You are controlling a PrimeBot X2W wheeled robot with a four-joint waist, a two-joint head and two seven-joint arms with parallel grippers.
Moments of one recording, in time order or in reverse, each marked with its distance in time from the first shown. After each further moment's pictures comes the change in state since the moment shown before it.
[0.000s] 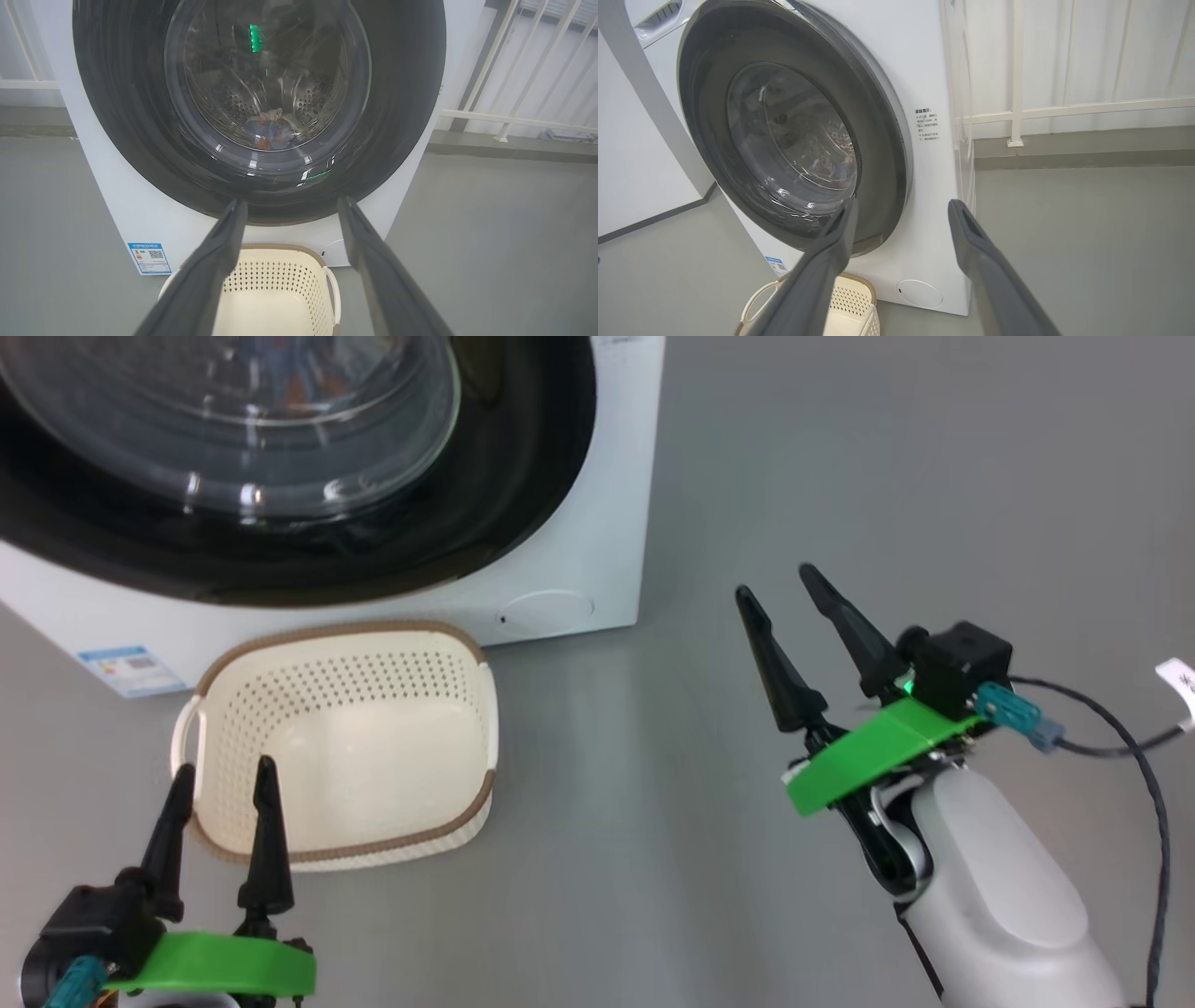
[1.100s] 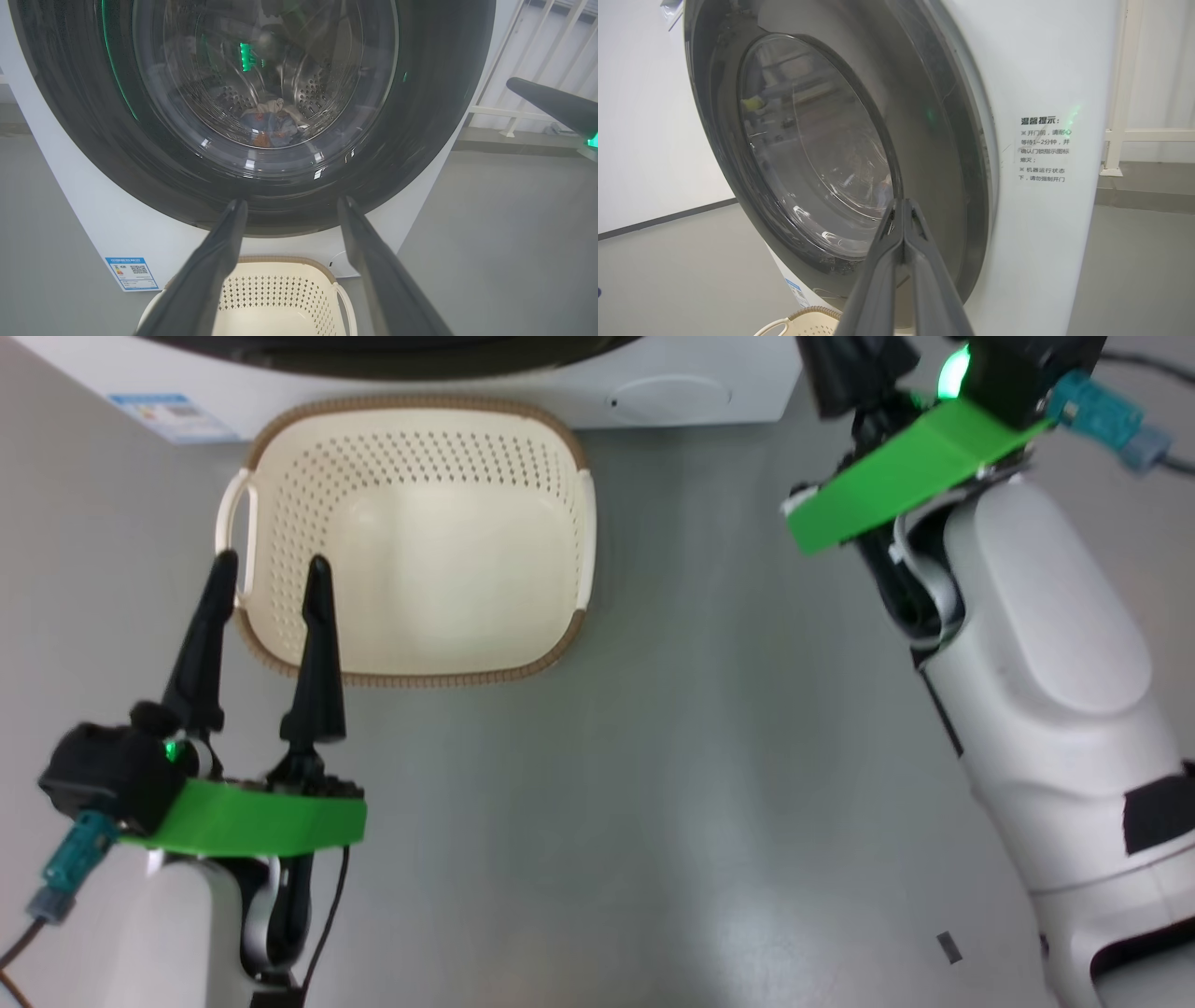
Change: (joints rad) left arm -0.265 -0.028 -0.101 -0.081 -0.016 0.000 0.000; right arm -0.461 -0.043 0.063 0.052 0.002 0.001 -0.001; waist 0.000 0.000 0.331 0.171
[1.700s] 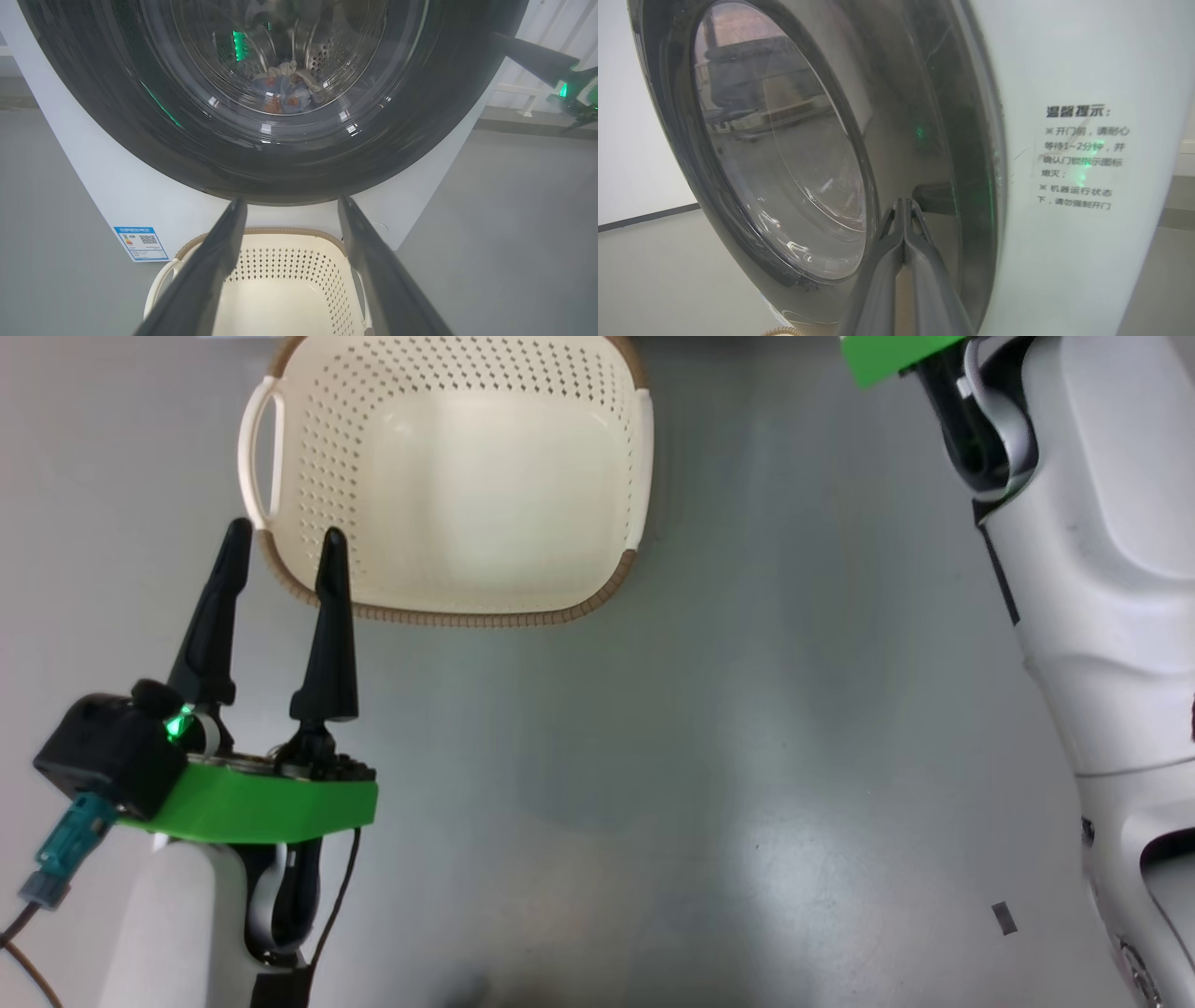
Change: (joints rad) left arm -0.029 0.000 -0.024 -0.018 -0.027 0.000 0.000; right arm -0.211 -0.023 -0.028 0.097 -0.062 0.000 0.000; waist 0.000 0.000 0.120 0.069
